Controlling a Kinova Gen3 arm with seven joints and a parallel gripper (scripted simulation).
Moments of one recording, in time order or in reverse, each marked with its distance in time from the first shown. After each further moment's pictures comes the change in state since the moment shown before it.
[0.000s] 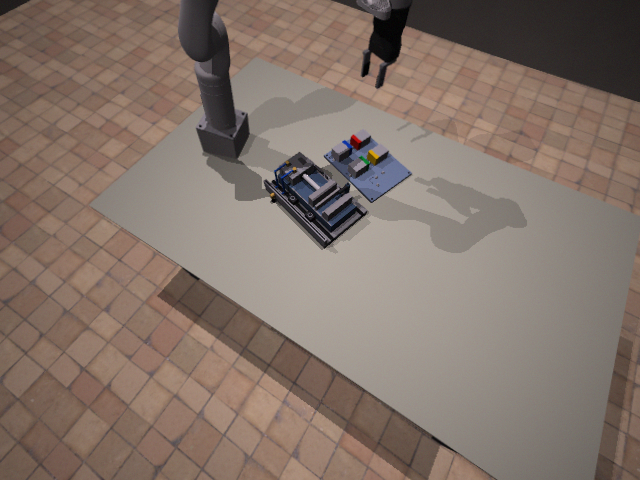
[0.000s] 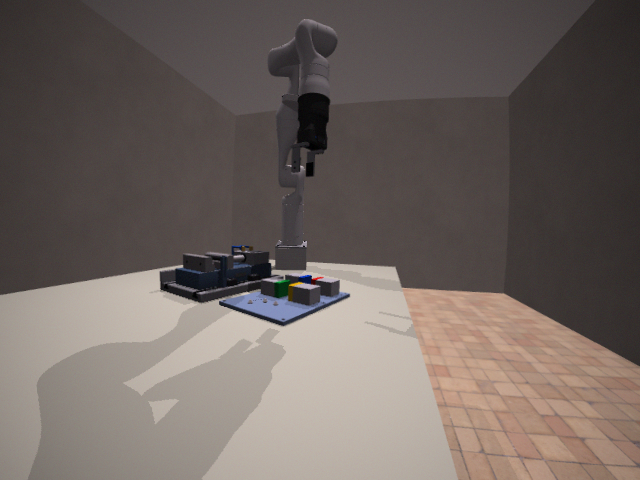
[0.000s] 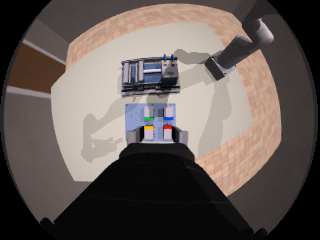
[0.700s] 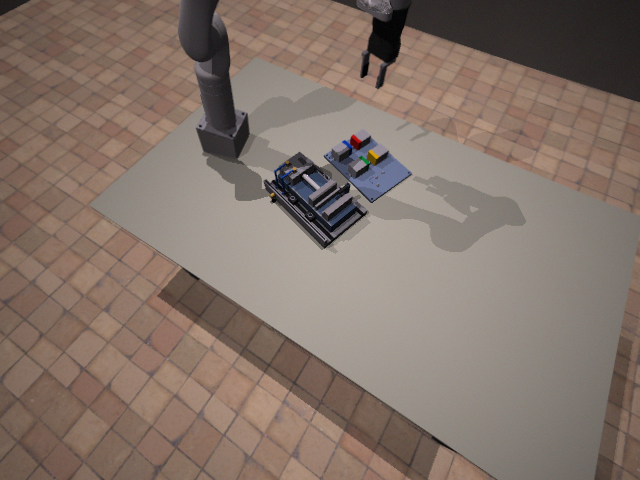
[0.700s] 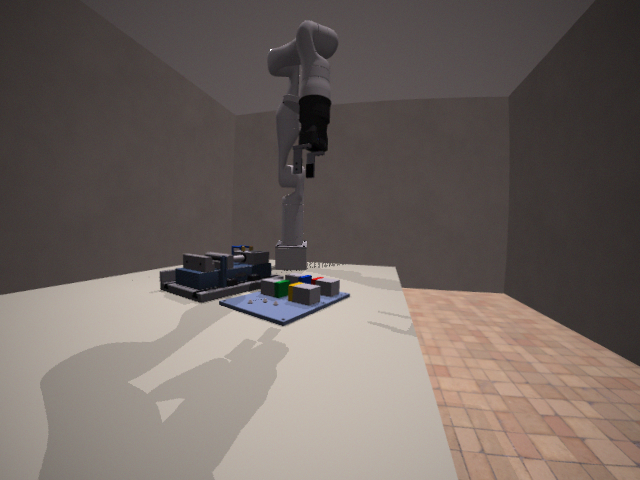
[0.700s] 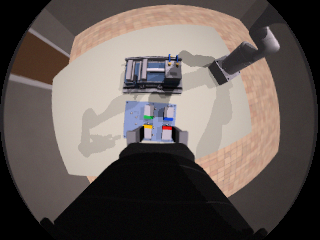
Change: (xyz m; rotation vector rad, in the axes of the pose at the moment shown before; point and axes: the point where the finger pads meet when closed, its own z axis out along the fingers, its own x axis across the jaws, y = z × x) arm 0.002 0.001 0.003 0.001 0.005 -0.080
